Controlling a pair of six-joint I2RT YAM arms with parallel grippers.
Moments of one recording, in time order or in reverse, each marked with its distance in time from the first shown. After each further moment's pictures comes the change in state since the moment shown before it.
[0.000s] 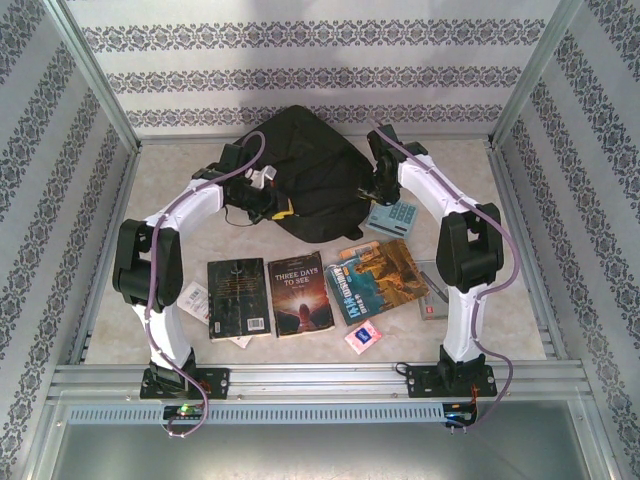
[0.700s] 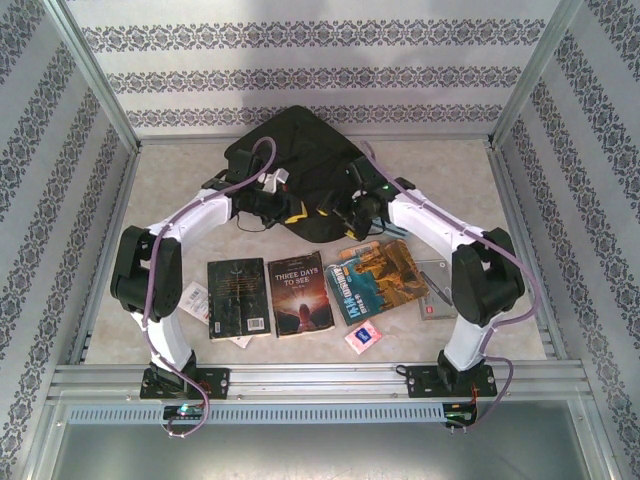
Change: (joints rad) left arm -0.113 -0.063 -0.092 0.172 -0.011 -0.133; right arm 0.204 -0.253 -0.387 0.310 -0.175 0.462
